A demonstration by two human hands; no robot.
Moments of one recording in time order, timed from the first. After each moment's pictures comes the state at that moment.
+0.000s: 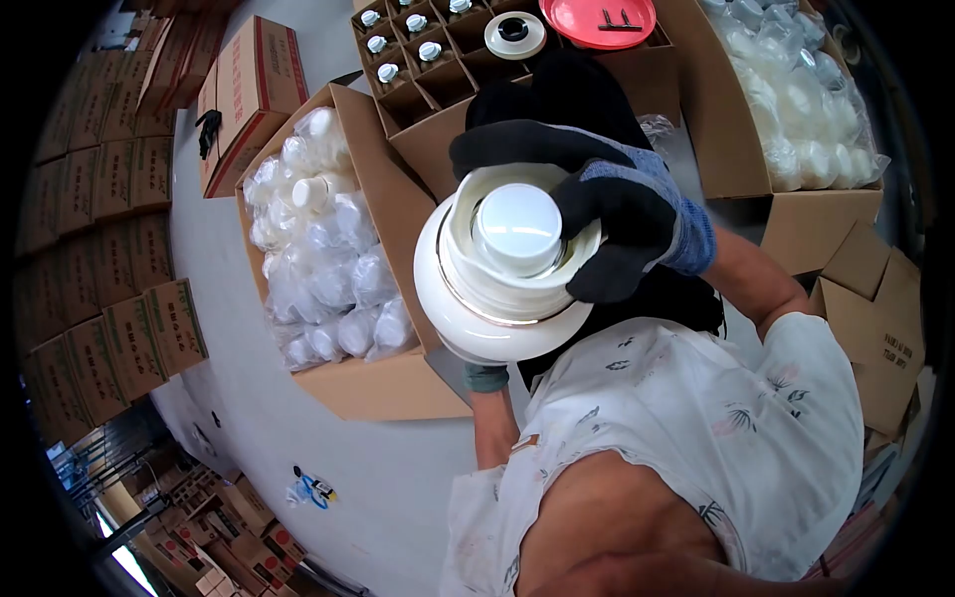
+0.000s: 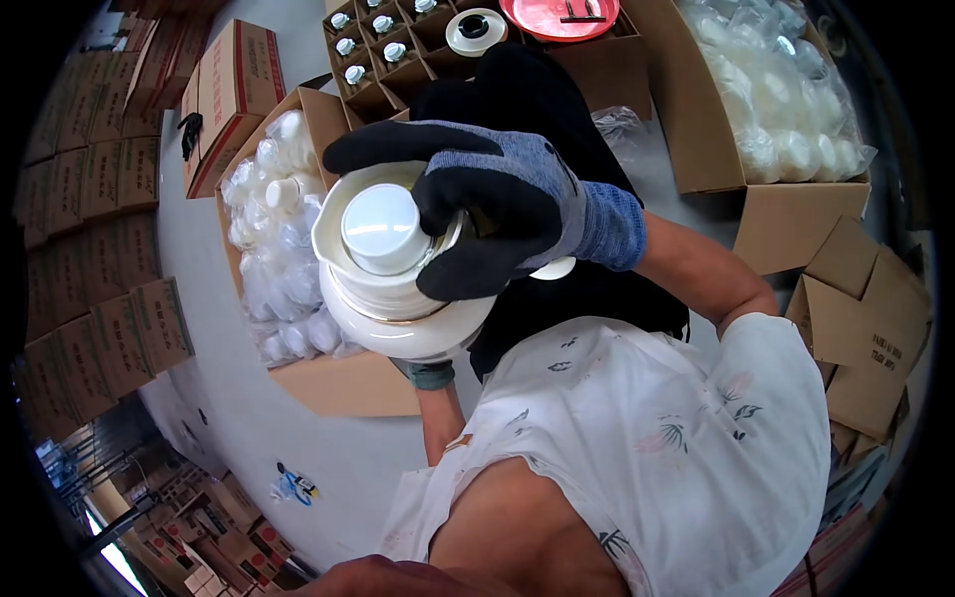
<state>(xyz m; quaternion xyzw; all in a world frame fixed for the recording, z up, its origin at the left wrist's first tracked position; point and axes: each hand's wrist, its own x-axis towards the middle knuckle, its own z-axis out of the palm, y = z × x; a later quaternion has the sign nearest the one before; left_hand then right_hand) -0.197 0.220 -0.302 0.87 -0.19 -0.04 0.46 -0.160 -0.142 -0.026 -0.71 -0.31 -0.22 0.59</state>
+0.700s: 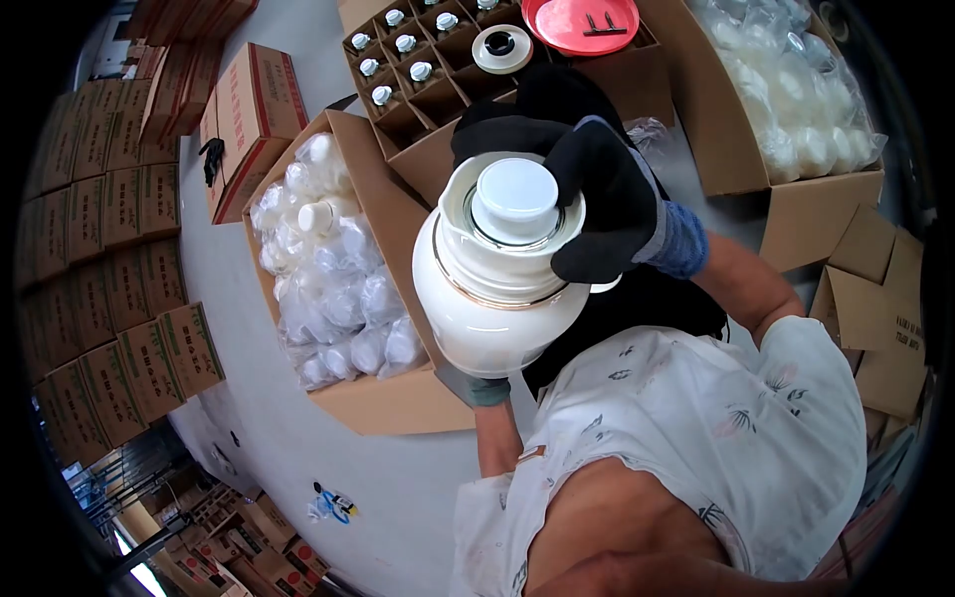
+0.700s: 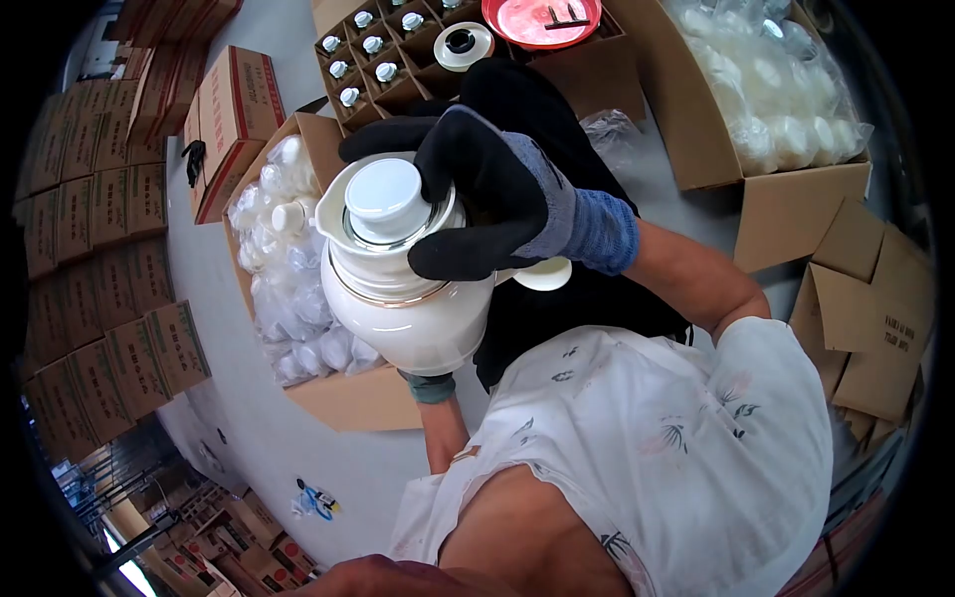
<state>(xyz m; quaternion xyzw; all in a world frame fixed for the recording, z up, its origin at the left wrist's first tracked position) -0.188 0.220 -0.300 0.87 -0.16 -0.03 0.46 -0.147 -0.137 -0.047 -0.56 -0.27 -0.25 0.75</state>
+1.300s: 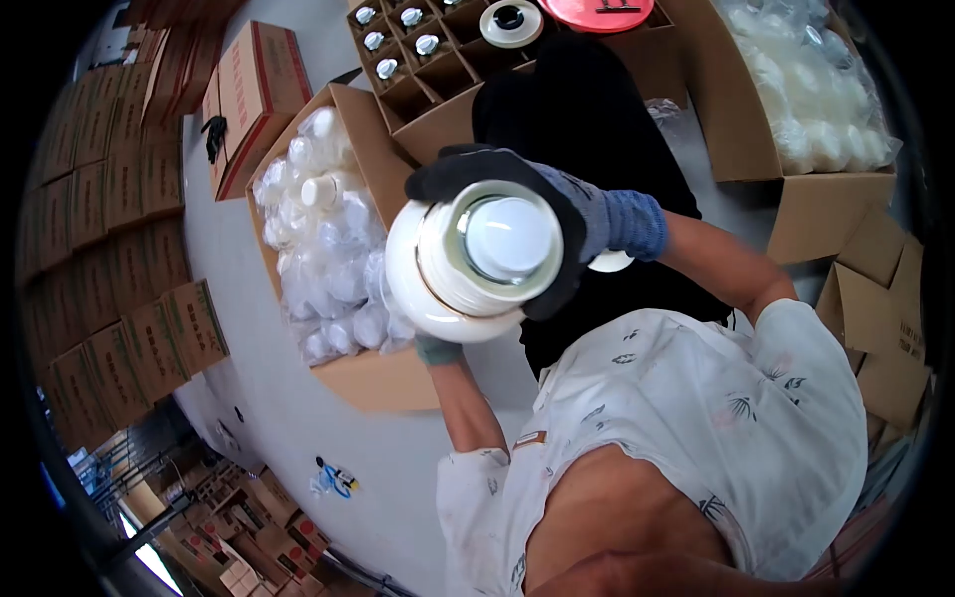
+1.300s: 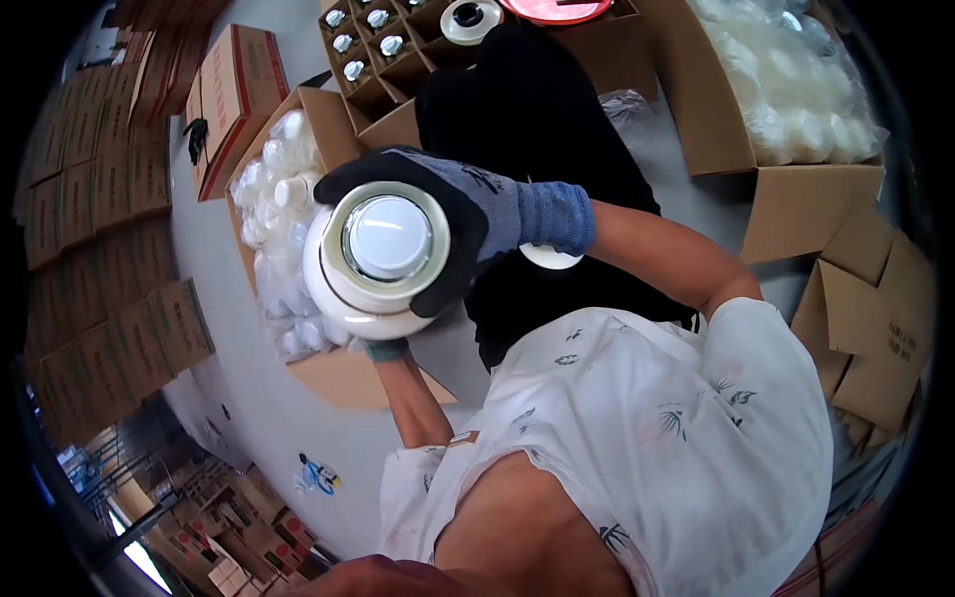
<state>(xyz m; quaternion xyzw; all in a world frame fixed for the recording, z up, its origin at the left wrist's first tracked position) -0.116 0.239 -0.252 0.87 -0.09 -0.02 0.48 -0.133 -0.106 -0.115 -0.65 -0.32 -0.22 0.65</state>
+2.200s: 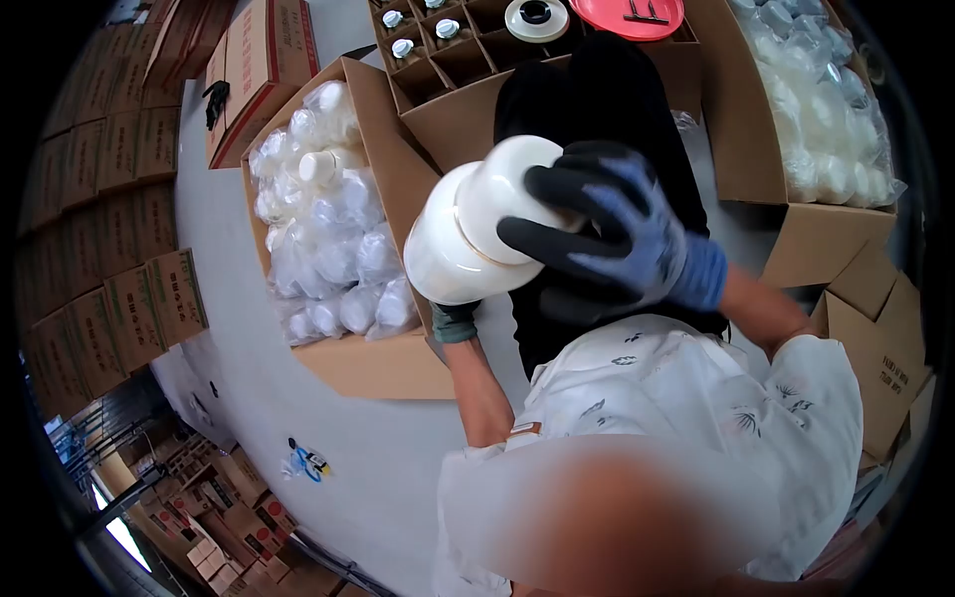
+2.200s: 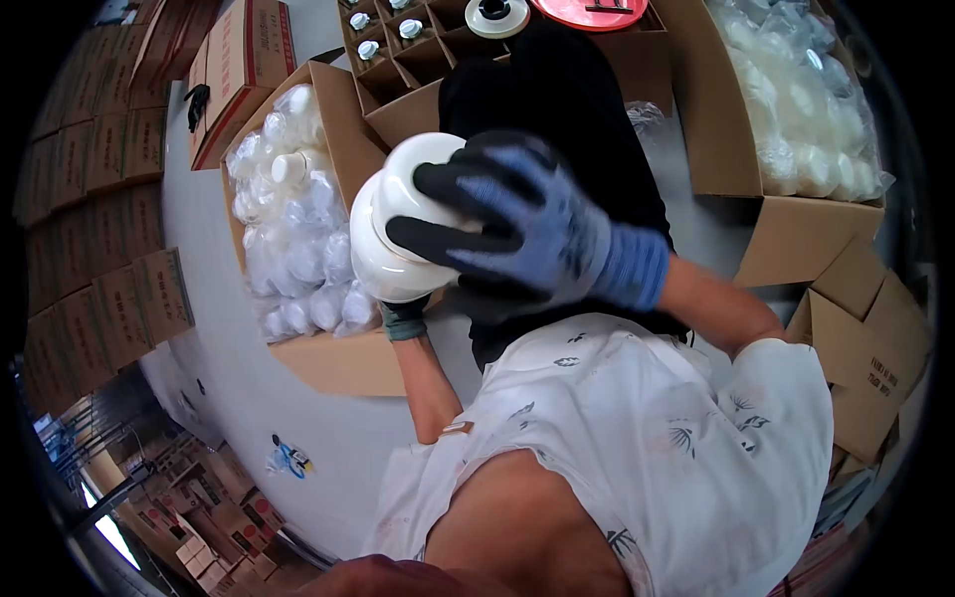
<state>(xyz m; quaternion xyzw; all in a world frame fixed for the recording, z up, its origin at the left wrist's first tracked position) -0.081 0.208 -0.262 0.83 -0.07 -0.10 0.55 -0.178 -0.123 -0.046 -0.88 -0.25 -0.31 0.26</state>
